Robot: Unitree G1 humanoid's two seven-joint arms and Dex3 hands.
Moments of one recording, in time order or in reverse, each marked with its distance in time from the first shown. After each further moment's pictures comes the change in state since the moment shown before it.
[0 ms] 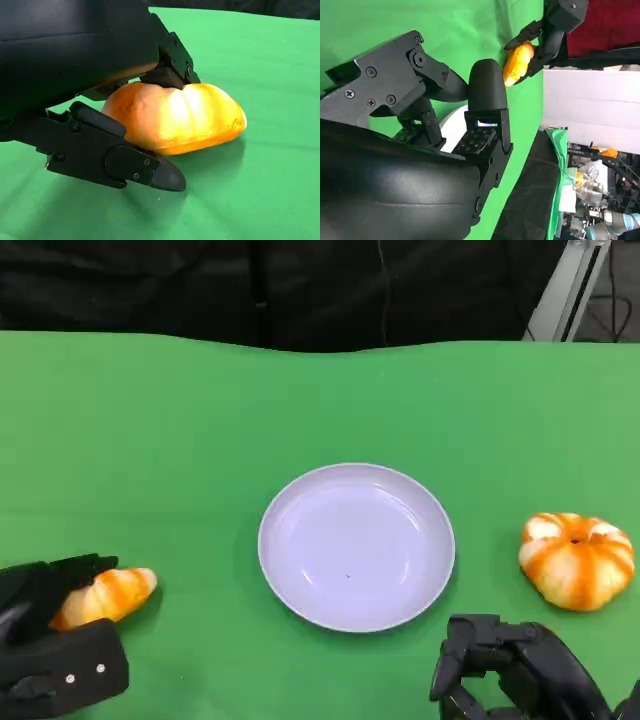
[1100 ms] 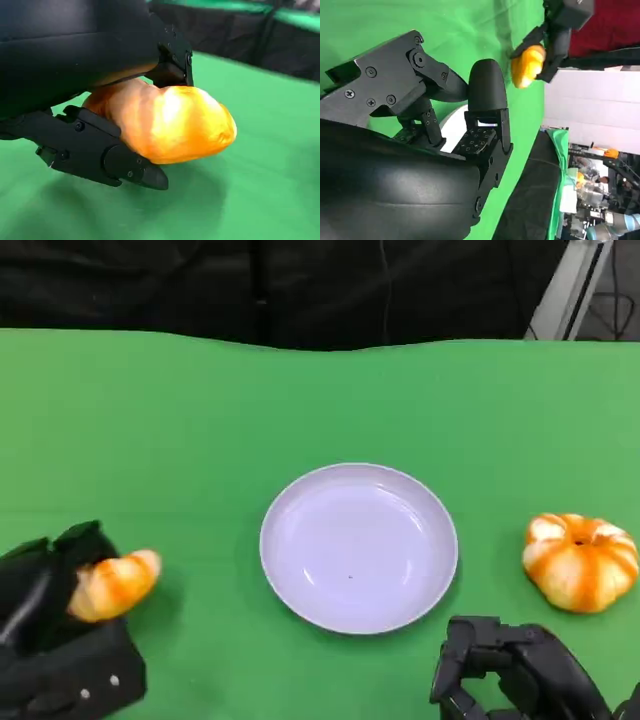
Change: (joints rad) left arm 0.089 -0.049 0.043 -0.175 -0.011 -0.071 0.194; right arm -0.002 0.000 0.002 0.012 -0.001 -0.017 0.000
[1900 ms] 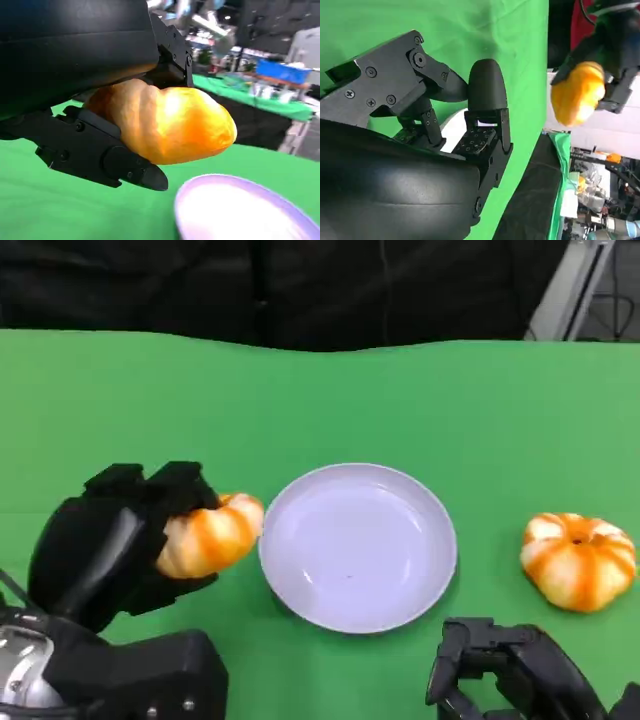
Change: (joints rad) left arm 0.108 -0.083 -0.001 -0.644 0.085 0.216 -0.182; right arm -0.007 0.004 -0.001 0.025 -0.029 -0.009 -0.011
